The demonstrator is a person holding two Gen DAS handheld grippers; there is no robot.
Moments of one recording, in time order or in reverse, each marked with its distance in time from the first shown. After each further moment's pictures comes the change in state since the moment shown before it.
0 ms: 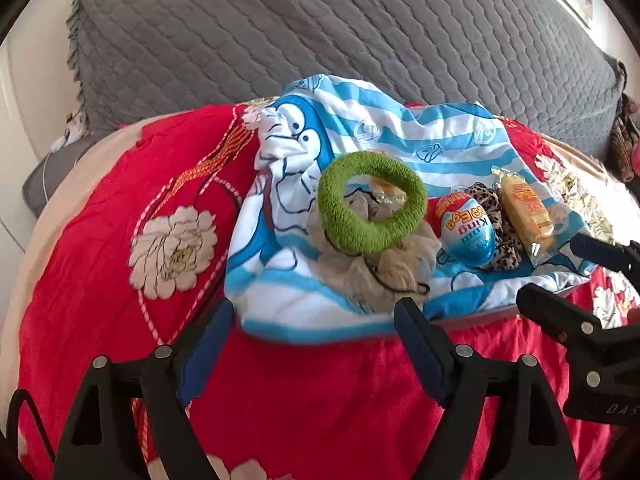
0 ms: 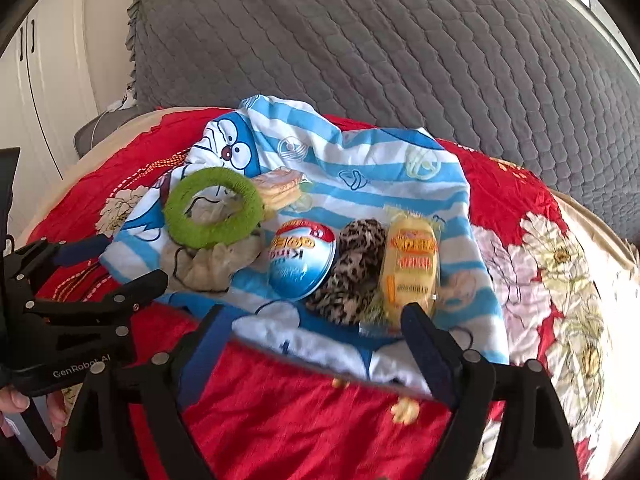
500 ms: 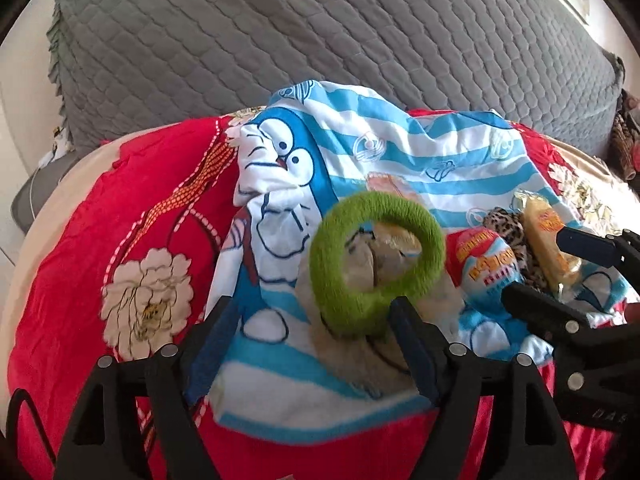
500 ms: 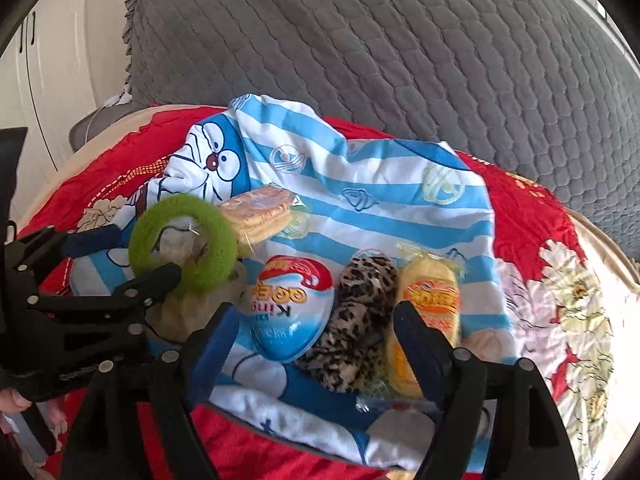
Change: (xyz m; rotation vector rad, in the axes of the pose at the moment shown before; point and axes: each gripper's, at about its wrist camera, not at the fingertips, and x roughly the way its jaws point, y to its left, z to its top) left arm 0.038 -0.008 0.032 0.041 -0.022 0.000; right arm 0.041 -0.006 0.031 -0.053 -0.003 -0.007
